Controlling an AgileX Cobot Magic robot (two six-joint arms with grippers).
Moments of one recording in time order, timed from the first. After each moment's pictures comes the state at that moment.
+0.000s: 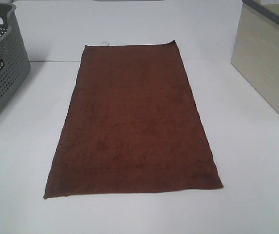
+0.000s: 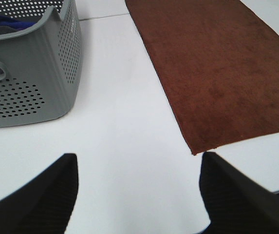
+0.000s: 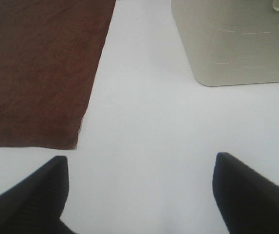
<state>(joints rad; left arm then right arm) -0.04 0.00 -0.50 -0.16 1.05 0.13 0.01 -0.01 -0.51 0.10 1.07 -0.12</state>
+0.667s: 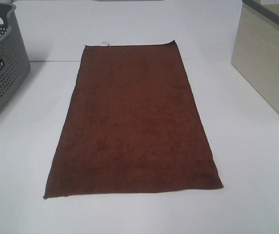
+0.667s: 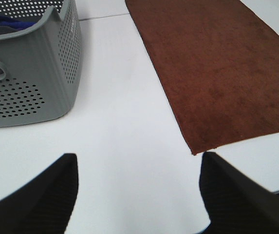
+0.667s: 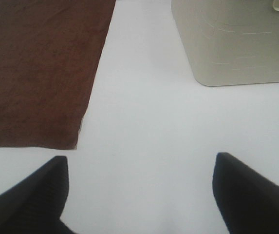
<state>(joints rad) -0.04 0.00 -0.50 -0.16 1.05 0.13 0.01 -0.01 -0.51 0.10 1.07 -0.12</state>
